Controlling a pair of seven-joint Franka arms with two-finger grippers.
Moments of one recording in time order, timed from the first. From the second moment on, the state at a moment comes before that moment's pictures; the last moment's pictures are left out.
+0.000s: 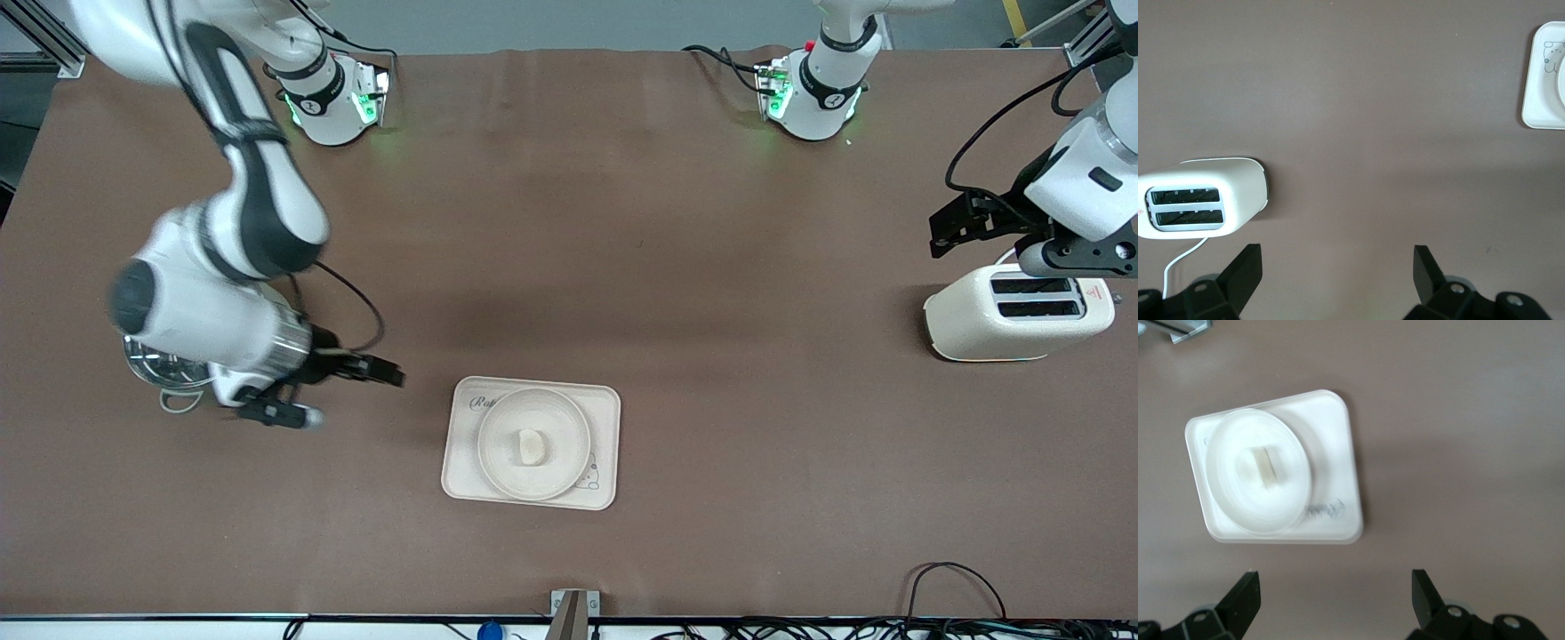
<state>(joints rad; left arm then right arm) -0.06 0.10 -0.10 -1.42 0.03 1.51 -0.10 0.28 0.50 0.01 -1.60 0.41 2.19 0.28</state>
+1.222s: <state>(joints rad) -0.05 0.10 -0.10 -1.44 0.03 1.51 -0.10 0.42 0.92 0.01 -1.37 0.47 2.54 0.38</state>
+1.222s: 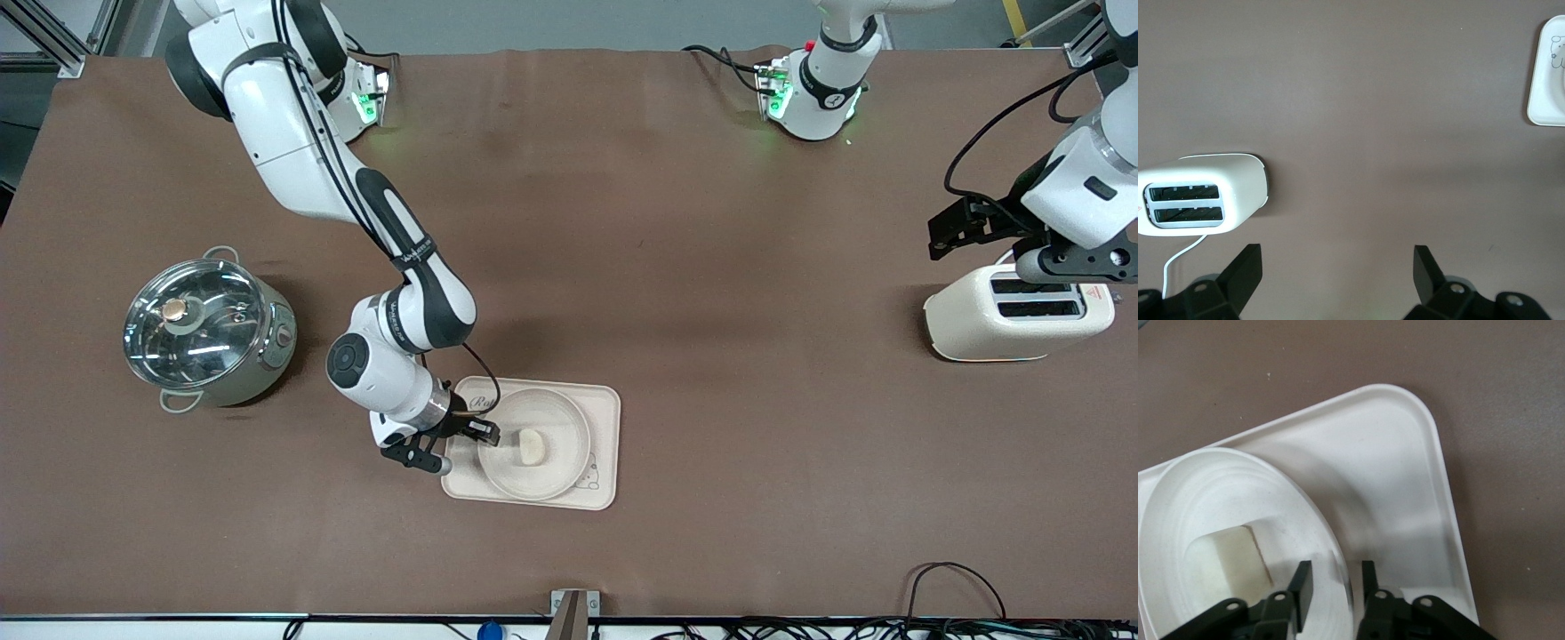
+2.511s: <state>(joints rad) -0.05 0.10 -0.10 -1.44 0.03 1.51 -0.10 0.17 0.68 0.33 -1.63 0.44 2.48 0.19</state>
